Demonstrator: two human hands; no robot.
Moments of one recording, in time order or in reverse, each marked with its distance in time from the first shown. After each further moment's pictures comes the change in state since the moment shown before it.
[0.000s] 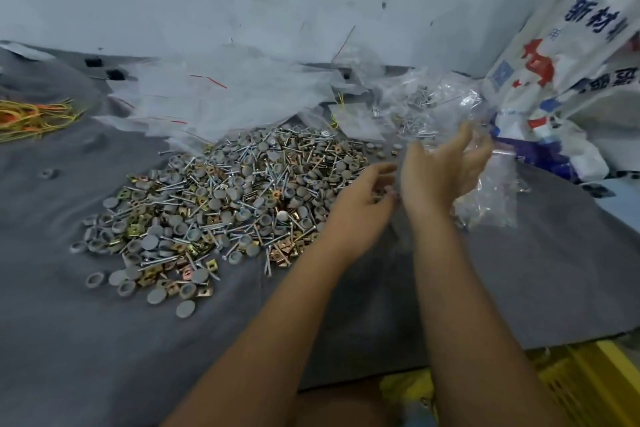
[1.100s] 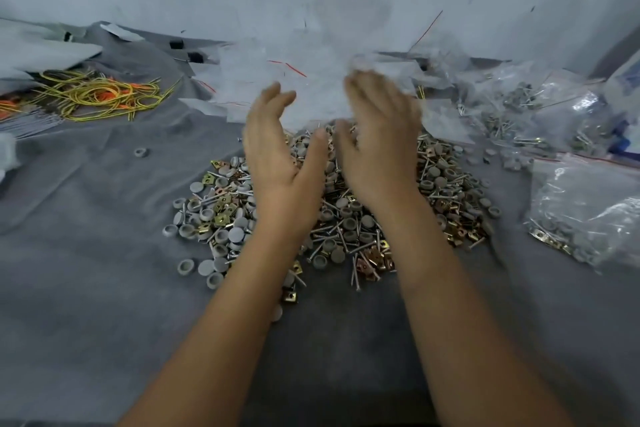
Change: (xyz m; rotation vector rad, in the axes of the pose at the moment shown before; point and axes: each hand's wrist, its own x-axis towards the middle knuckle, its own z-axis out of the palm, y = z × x) left_hand -0.028 -0.019 -0.157 0.346 0.808 0.312; right_hand -0.090 -0.074 0.096 -0.073 -0.382 -0.976
